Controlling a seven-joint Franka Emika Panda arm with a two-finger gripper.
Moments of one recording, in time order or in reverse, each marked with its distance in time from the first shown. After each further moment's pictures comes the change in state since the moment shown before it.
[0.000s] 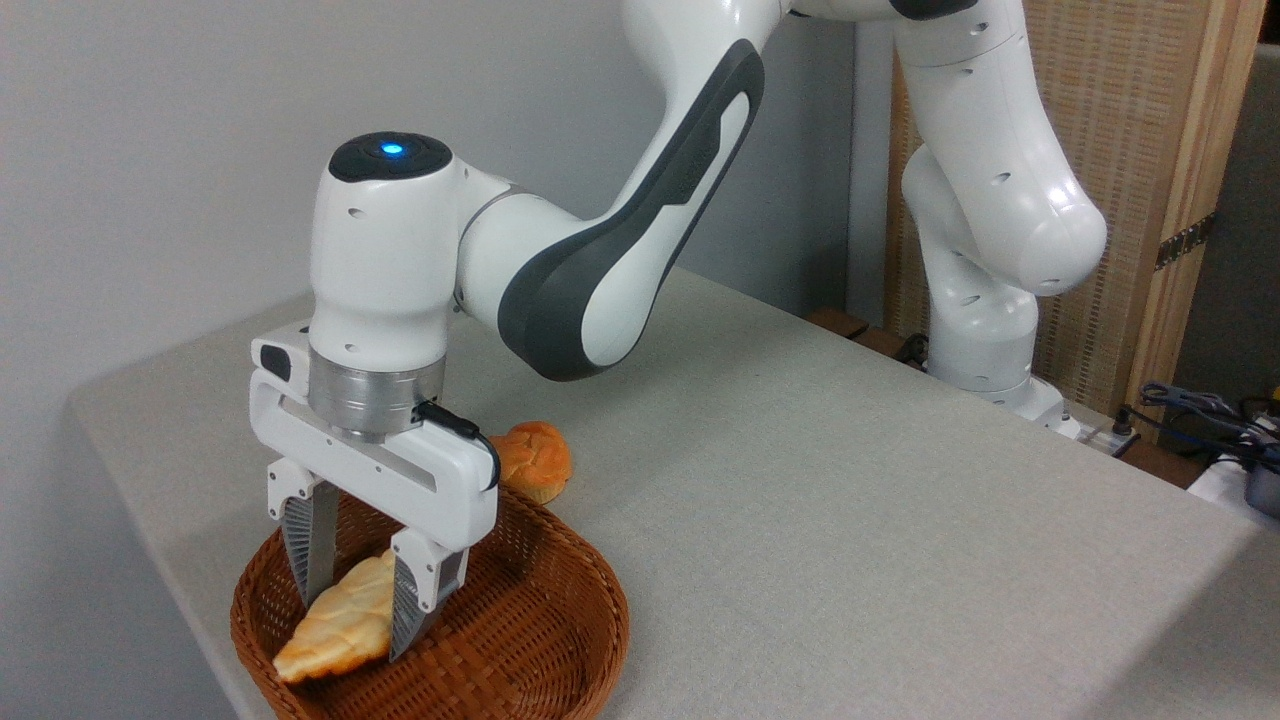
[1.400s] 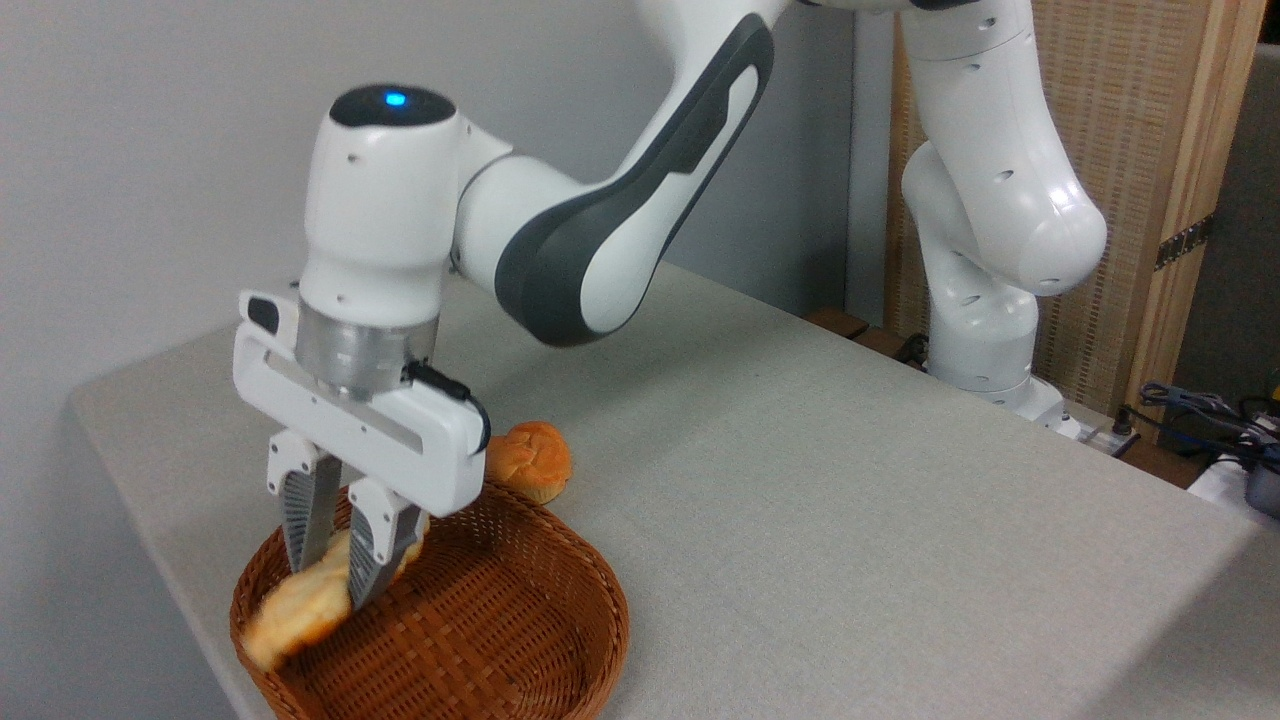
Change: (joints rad) arm 0.003 -0.056 -0.004 0.011 0.000 0.000 0.000
